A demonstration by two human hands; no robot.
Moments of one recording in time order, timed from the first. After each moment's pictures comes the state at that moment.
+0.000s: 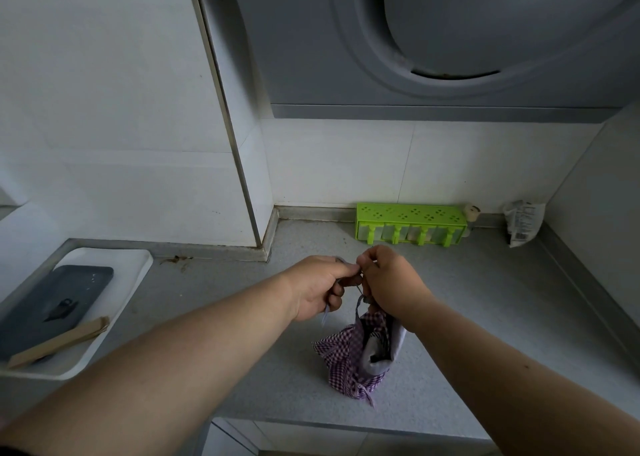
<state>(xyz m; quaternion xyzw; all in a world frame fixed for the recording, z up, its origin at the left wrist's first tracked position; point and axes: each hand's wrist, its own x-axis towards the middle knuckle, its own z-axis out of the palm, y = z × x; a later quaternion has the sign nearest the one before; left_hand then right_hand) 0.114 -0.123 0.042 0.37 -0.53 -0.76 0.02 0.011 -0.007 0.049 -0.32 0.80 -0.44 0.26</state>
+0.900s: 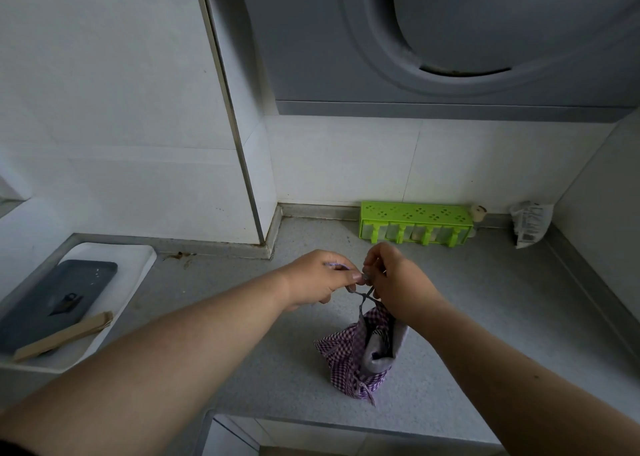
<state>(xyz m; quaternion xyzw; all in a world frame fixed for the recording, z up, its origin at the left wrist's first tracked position) 0.123 -0.150 0.031 0.26 -0.77 -0.58 -0.01 -0.004 -0.002 0.037 -0.43 0.82 -0.34 0.18</state>
